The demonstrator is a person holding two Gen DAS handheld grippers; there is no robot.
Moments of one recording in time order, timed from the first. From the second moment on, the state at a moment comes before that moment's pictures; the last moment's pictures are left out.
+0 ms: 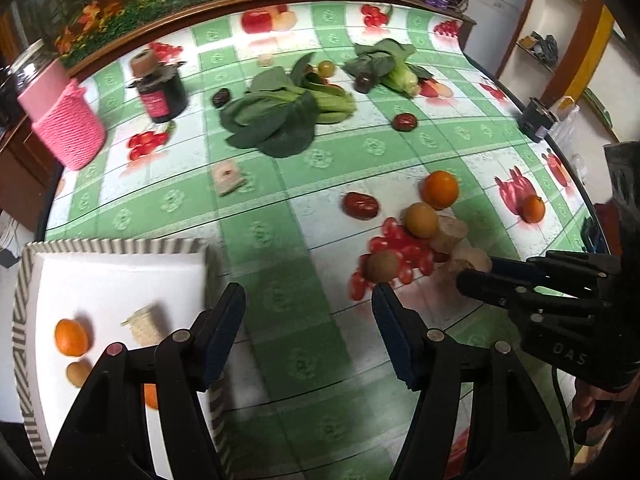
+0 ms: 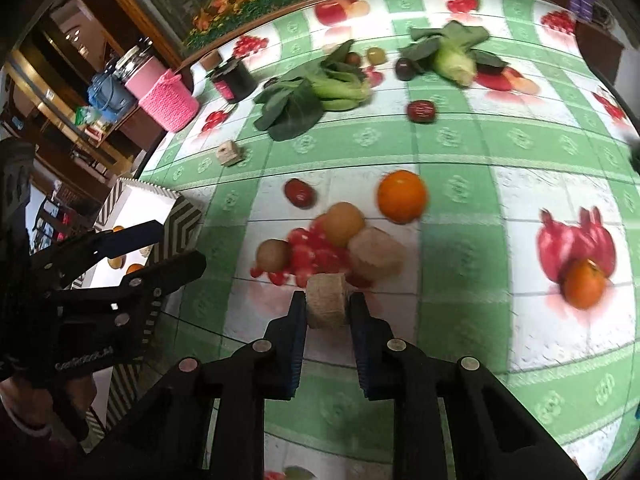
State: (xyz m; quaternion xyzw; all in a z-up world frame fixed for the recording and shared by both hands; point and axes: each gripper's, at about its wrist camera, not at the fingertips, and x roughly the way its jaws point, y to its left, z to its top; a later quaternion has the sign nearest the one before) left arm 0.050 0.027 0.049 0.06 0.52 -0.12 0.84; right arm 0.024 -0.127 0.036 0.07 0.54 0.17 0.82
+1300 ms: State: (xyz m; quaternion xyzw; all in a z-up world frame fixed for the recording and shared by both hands) left arm 0.043 -0.001 0.043 0.07 0.53 -0.17 0.83; right arm -0.001 -0.142 0.045 0.10 0.53 0.16 0.83
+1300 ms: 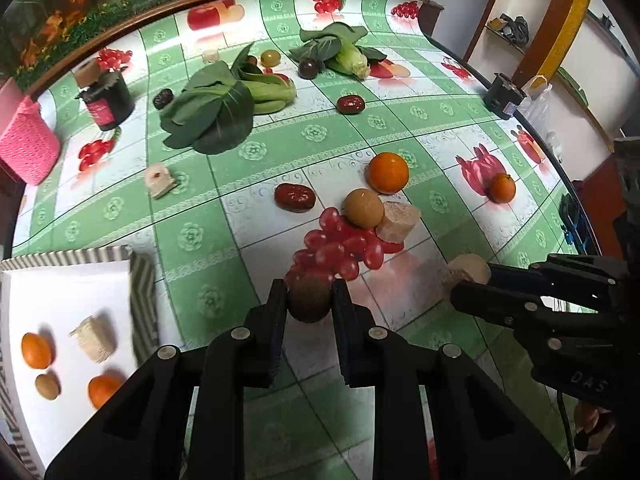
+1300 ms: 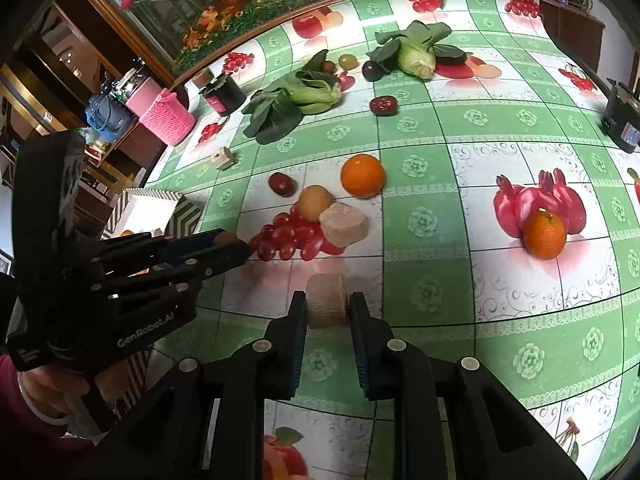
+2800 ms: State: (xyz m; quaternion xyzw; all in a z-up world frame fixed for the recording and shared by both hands) left arm -0.006 0.128 0.076 0.03 0.51 -0.07 0.86; right arm -0.022 -0.006 0.083 0.02 0.52 0.26 0.81
